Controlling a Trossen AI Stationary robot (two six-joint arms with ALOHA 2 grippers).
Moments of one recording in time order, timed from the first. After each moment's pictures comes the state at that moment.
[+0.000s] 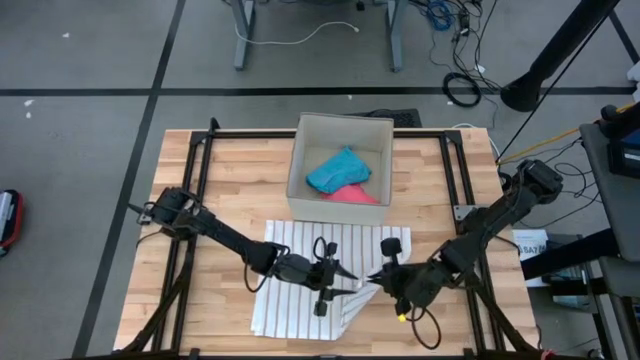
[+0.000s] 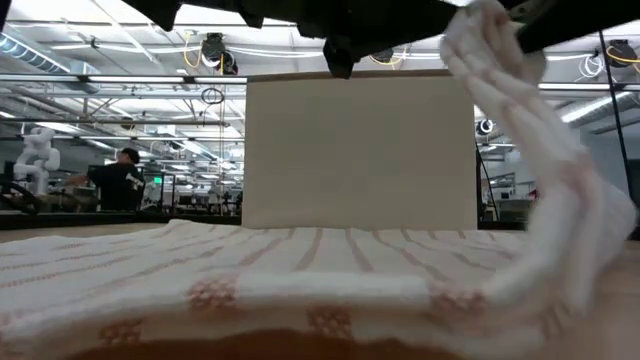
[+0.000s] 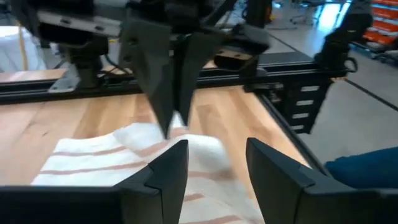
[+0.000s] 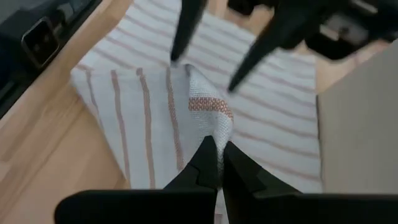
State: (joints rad) left arm -0.39 1.92 1.10 0.61 -0.18 -0.04; right arm 0.70 1.42 0.87 -0.25 0.54 0.18
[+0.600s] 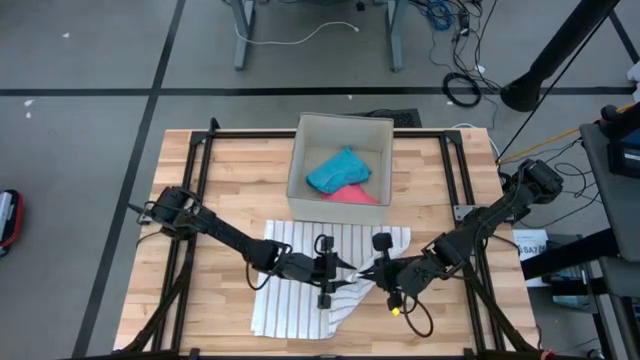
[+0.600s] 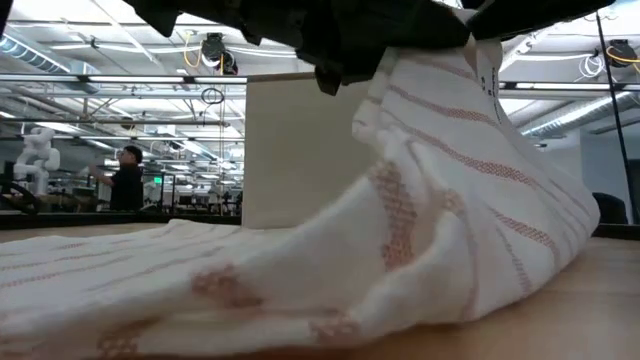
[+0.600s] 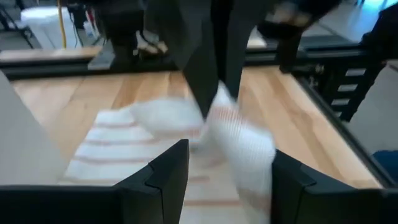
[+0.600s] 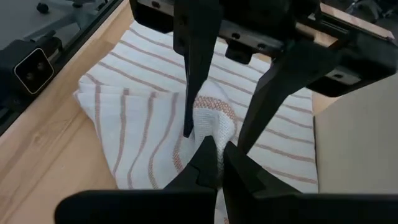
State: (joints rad) left arm -0.37 1.92 1.10 0.53 -0.28 -0.06; right arm 0.62 1.42 0.87 -0.13 0.47 0.08
